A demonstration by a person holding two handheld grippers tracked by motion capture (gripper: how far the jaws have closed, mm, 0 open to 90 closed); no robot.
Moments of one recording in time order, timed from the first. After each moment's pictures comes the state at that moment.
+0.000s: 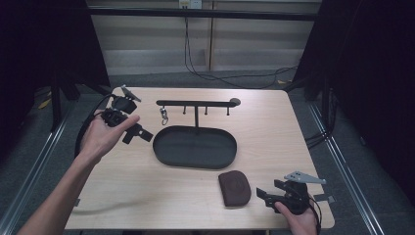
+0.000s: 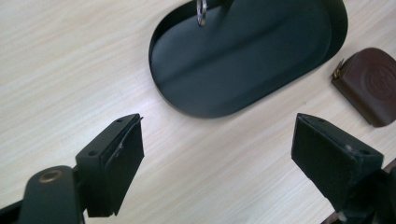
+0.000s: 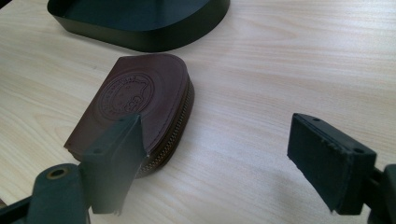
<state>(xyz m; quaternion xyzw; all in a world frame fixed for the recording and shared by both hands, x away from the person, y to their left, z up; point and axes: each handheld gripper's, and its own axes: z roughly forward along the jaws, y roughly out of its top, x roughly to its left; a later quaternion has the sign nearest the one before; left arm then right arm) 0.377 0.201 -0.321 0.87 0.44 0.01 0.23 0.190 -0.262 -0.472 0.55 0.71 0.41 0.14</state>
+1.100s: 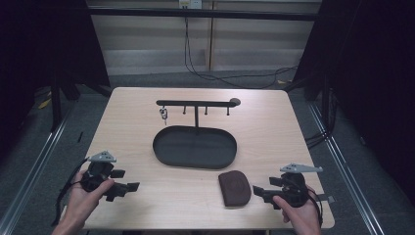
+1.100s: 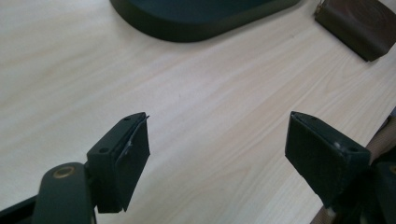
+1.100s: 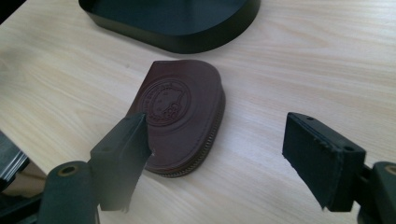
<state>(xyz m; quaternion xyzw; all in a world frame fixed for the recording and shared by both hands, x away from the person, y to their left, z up) 0.268 0.264 -0.430 0.84 0.41 0.02 0.35 0.200 -0.250 -0.440 0.54 0.74 0.39 0.09</state>
